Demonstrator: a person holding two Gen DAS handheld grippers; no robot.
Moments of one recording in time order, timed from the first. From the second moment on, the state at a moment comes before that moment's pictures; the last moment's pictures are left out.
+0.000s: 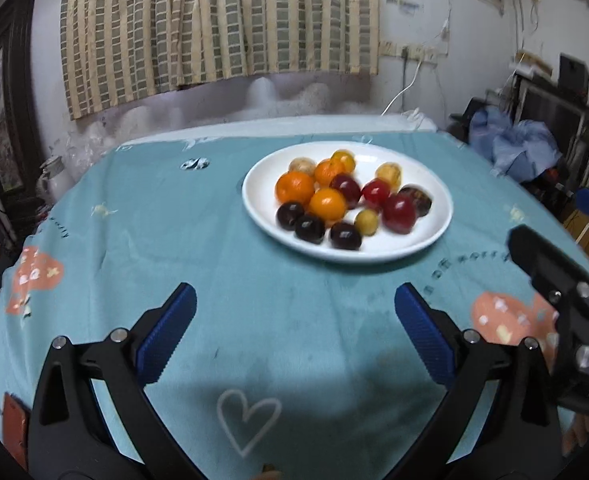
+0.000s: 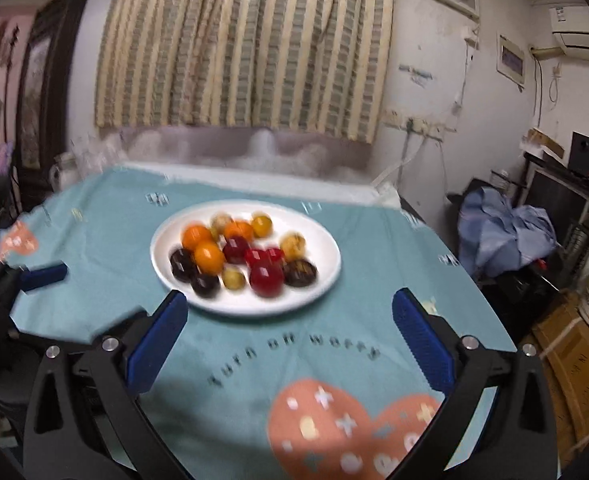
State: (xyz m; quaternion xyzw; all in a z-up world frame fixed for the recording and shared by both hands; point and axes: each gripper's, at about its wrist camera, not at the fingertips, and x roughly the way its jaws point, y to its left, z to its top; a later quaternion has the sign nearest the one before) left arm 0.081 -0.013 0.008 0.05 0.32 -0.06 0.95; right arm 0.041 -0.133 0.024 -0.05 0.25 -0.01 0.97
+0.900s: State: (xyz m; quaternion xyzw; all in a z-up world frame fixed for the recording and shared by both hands) left arm 0.087 -0.020 0.000 0.05 0.34 -0.07 0.94; right arm 0.043 -0.153 0.025 -0.01 0.27 -0.03 0.96
